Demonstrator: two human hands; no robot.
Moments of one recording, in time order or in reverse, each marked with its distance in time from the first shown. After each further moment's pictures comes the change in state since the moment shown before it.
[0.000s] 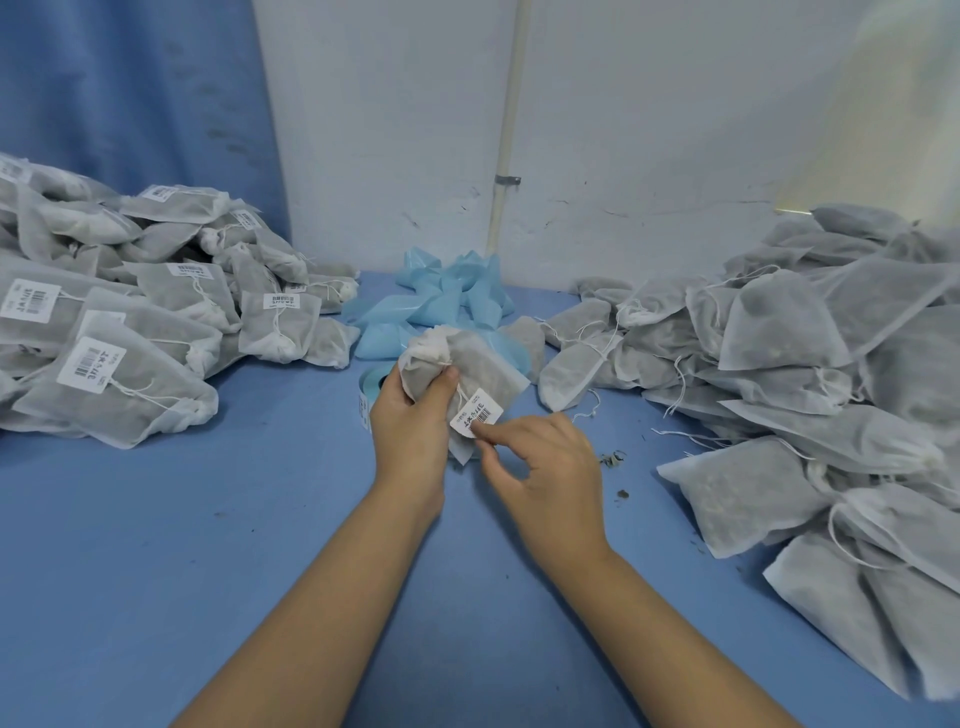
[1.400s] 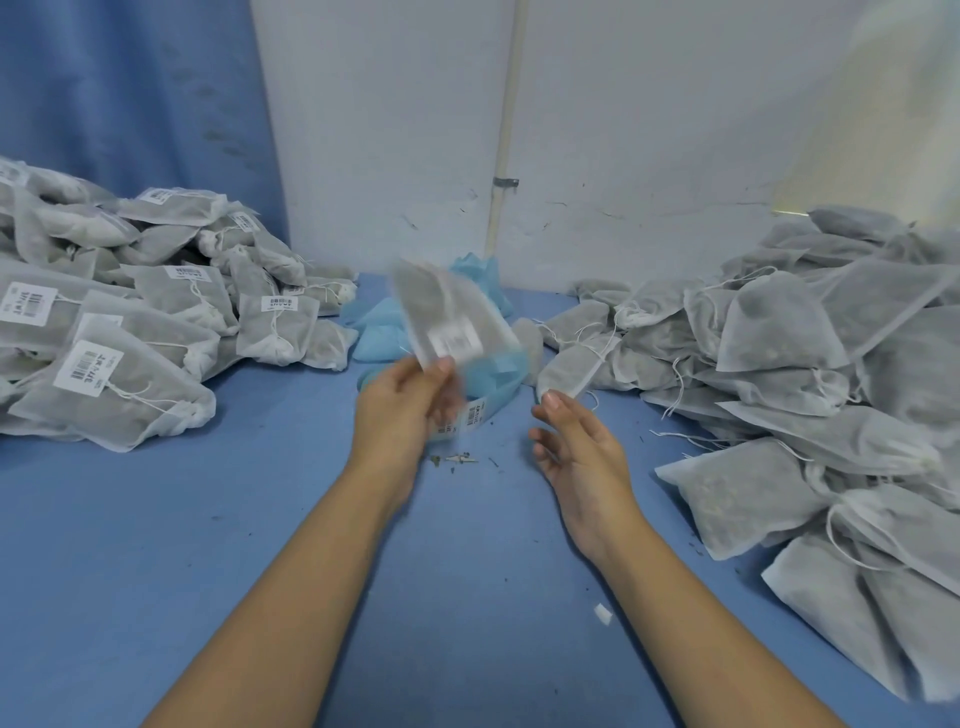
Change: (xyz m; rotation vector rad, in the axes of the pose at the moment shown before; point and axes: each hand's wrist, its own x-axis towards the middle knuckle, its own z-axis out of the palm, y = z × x) left_hand 0.007 0.022 -0.011 0.111 -0.258 -0.086; right_hand 0.019 0.027 -0.008 1.216 0.048 0.999
